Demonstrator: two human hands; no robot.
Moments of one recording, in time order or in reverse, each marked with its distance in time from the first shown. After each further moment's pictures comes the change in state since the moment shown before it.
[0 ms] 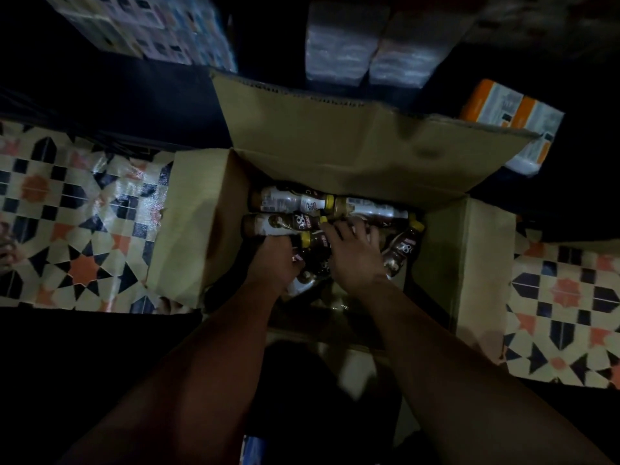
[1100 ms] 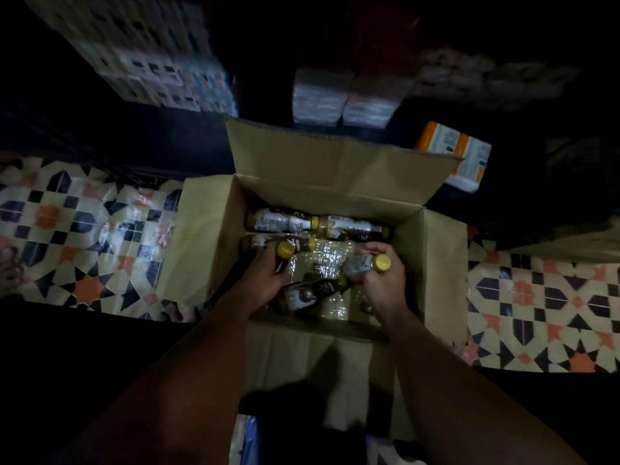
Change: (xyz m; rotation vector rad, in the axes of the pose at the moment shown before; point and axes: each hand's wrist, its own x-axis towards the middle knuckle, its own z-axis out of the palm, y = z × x) left_hand -0.048 0.004 -0.043 -0.404 -0.133 0.050; right_hand -0.070 0.024 -0.023 1.405 0.411 0.633
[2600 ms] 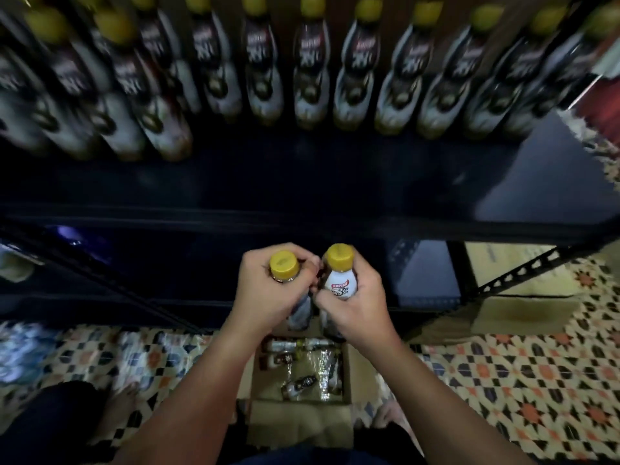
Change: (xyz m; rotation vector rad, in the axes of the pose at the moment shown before) left_hand -0.413 0.578 -0.286 -0.446 0.301 0.823; right_hand -0.374 -0.627 -0.147 0.141 -0.307 -0.701
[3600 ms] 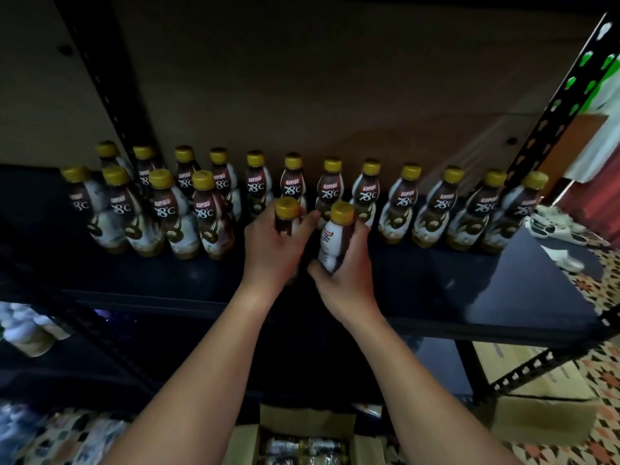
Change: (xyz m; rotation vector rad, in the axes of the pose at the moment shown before) left_hand 0.138 0.100 -0.029 0.251 0.331 0.256; right_hand 0.122 -0.100 0.029 -0.190 0.174 -0.243
